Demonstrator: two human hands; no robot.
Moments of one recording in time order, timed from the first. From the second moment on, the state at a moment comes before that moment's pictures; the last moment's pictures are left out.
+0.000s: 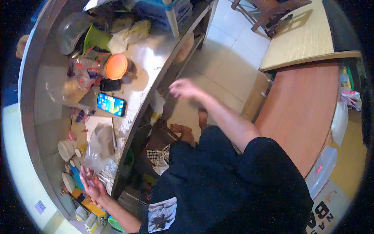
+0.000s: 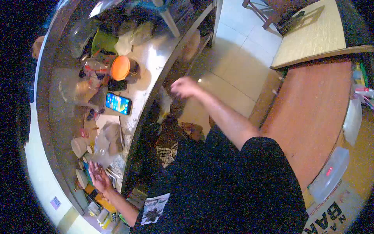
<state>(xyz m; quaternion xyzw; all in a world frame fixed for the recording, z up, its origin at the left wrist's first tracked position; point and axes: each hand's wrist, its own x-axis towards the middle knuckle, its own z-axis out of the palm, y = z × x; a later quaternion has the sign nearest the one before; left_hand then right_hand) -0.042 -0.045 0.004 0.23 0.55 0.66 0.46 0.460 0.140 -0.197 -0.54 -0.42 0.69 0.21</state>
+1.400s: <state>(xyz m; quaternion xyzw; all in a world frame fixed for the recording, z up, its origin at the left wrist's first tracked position) -0.053 -0.062 -0.026 0.33 0.54 0.67 0.39 0.598 0.332 -0.376 -0.68 -0.66 0.24 0.20</state>
